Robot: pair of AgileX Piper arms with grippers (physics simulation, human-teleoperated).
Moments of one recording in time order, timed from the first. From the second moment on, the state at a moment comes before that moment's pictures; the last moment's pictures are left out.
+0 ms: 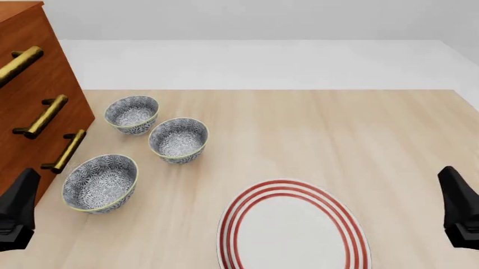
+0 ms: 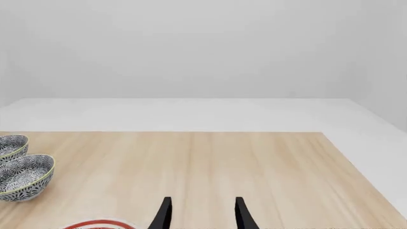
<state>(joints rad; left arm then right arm) 0.00 0.00 0.00 0.00 0.00 0.01 0.02 -0.01 -0.01 0.00</state>
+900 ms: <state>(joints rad) 0.00 0.00 0.00 0.00 0.00 0.16 0.68 -0.75 0.27 -0.09</state>
